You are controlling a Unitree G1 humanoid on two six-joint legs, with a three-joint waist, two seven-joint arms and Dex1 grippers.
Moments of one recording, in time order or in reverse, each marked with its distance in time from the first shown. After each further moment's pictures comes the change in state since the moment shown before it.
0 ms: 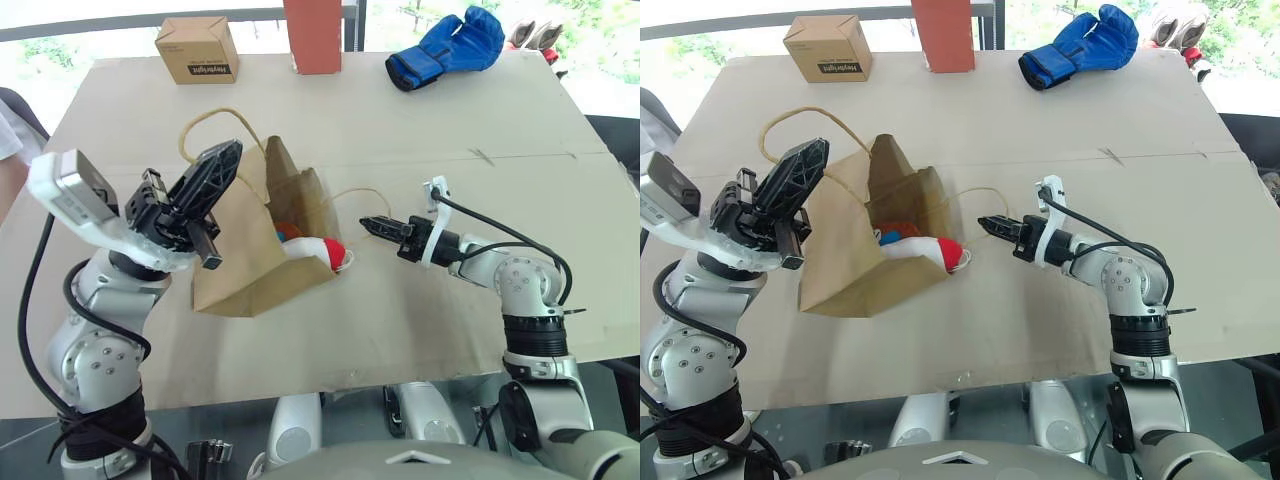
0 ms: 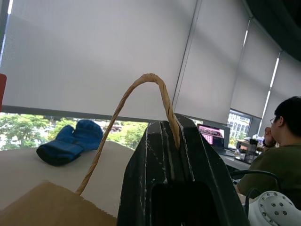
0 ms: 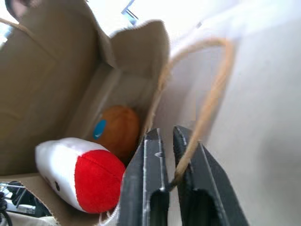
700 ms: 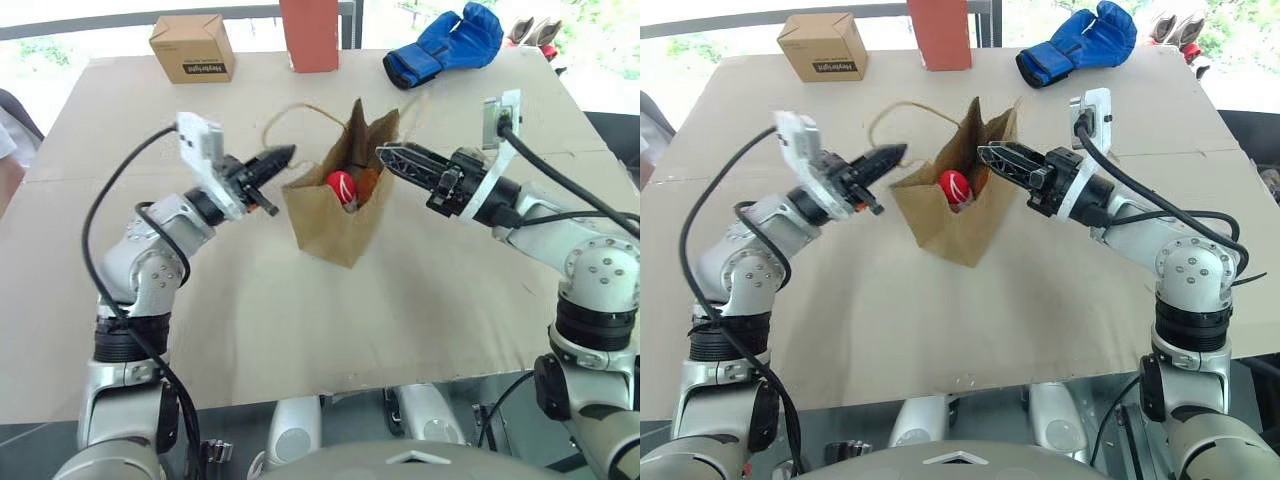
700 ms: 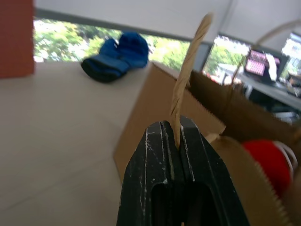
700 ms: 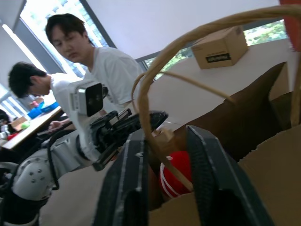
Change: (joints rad) left arm -0.340 0.104 -0.304 0.448 0.357 0.132 0.014; right arm -0.112 -0.222 -0.015 -0.315 0.306 -0.048 -0.358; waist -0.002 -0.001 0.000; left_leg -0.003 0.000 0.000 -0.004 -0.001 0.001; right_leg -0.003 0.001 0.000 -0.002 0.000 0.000
